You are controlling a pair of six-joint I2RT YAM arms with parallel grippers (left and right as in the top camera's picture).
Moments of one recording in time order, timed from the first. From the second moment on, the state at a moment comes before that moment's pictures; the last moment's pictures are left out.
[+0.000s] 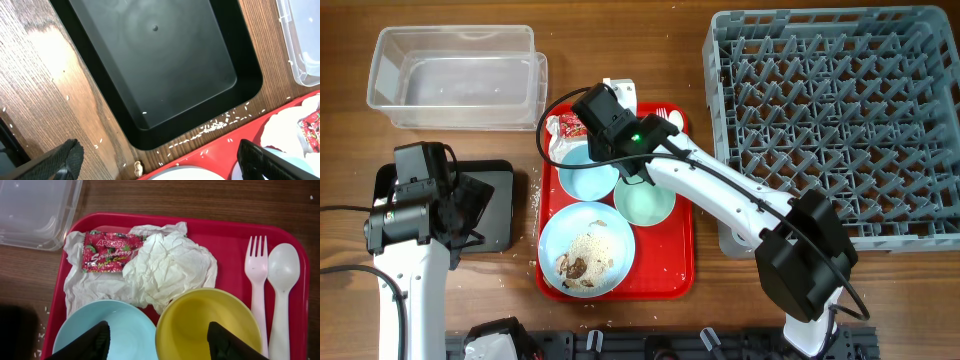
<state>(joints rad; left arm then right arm) 0.22 1.11 0.94 -1.10 -0.15 -0.93 0.81 1.98 1.59 -0.65 0.27 0.63</state>
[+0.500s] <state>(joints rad) 0.22 1.11 0.94 -1.10 -0.15 -0.93 0.81 1.91 1.59 -0.65 0.26 0.67</state>
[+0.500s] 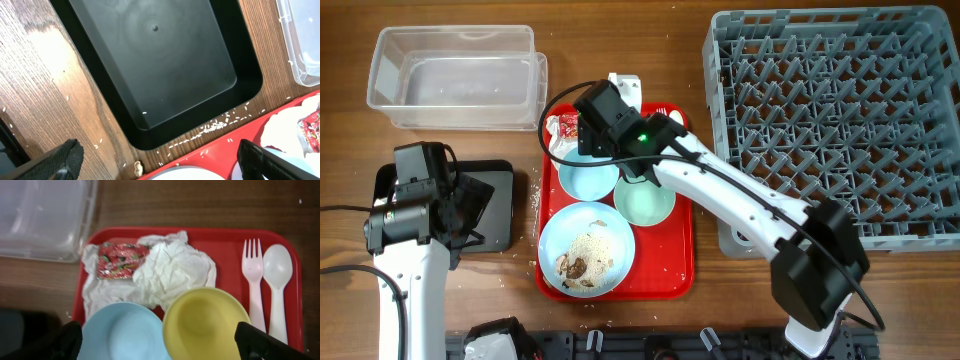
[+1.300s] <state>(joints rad) 0.22 1.11 0.94 -1.10 -0.15 -0.93 0.81 1.91 1.59 -0.72 0.32 0.67</state>
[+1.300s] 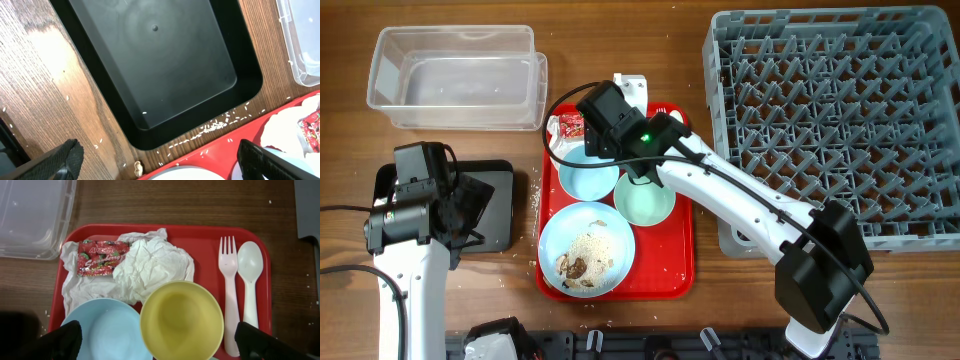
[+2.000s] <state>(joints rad) 0.22 1.11 0.94 -1.10 -0.15 -0.93 0.81 1.91 1.59 -0.74 0.34 0.67</state>
